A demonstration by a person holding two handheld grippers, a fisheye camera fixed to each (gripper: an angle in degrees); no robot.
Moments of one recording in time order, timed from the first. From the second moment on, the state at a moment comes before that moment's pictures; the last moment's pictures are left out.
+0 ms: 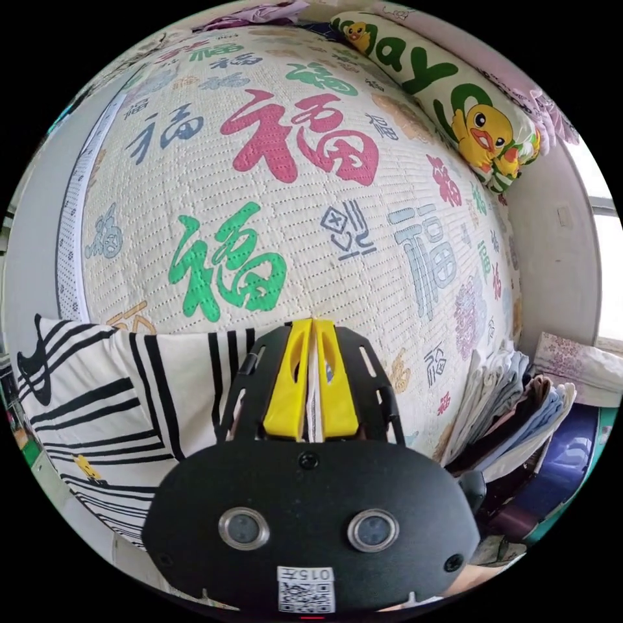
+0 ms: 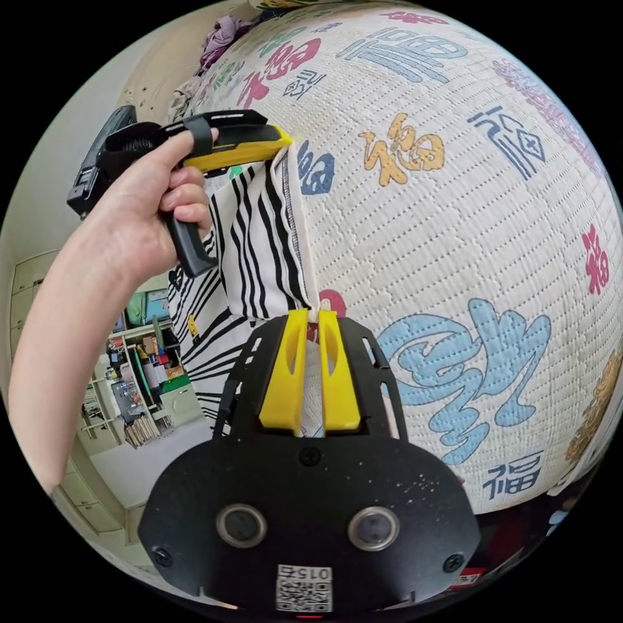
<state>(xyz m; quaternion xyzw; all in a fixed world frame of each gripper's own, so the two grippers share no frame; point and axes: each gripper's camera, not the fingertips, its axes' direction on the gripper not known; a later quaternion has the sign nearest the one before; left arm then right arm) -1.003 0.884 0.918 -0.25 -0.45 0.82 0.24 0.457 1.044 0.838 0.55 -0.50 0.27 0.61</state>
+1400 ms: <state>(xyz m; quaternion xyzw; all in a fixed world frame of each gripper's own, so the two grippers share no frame) -0.761 0.840 0.838 -0.26 -0.34 0.78 0.46 0.367 1.022 0.685 0.63 -0.20 0.04 0.75</state>
